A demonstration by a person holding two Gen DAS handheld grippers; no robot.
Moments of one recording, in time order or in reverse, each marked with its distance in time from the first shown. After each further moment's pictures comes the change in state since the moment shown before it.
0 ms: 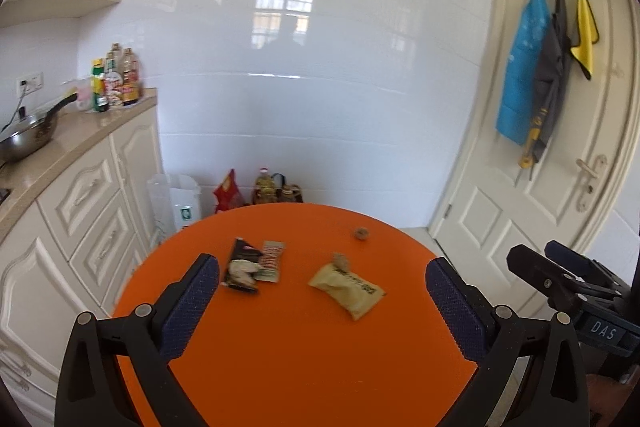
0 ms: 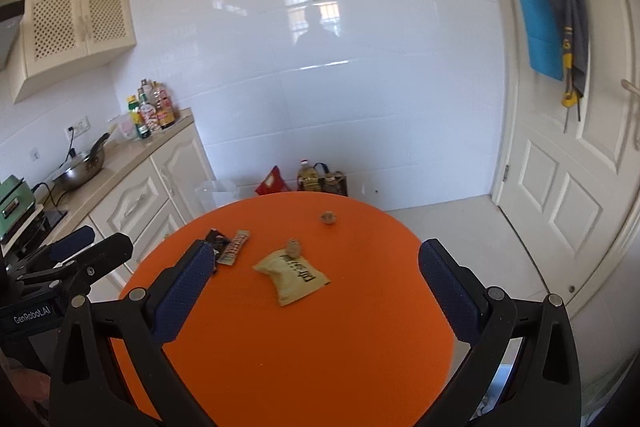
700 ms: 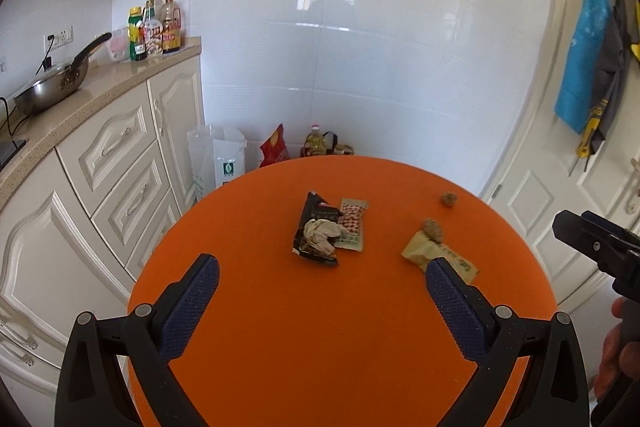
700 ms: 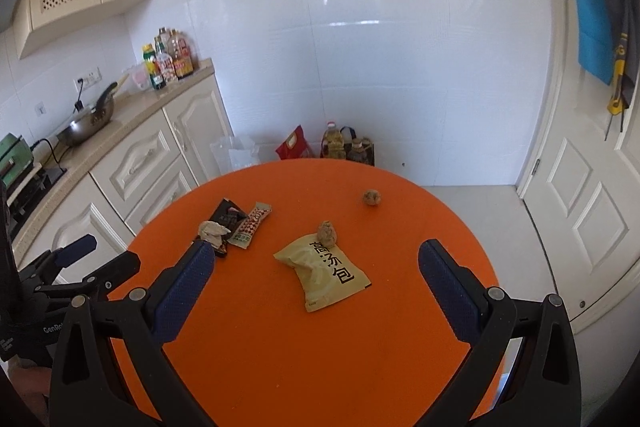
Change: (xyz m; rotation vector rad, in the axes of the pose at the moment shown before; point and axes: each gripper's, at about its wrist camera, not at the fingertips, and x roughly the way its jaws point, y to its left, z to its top) left arm 0.126 -0.003 0.020 -0.061 0.158 0.133; right arm 0.116 0.024 0.000 -0.088 0.178 0.045
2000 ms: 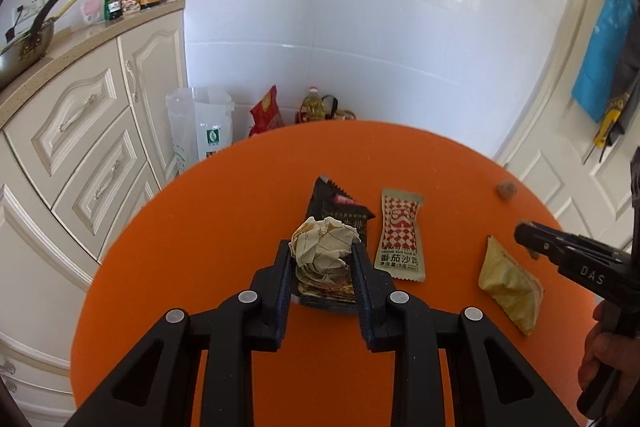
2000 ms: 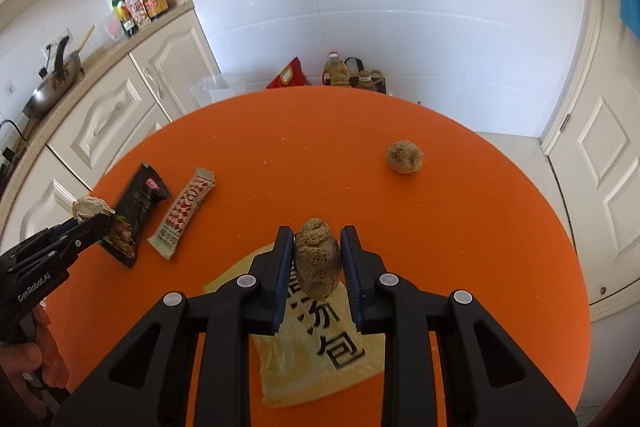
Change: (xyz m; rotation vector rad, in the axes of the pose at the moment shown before) left arm 0.320 -0.009 0.139 -0.025 0.121 -0.048; right arm 0.155 -0.021 -0.002 0.028 0.204 0.037
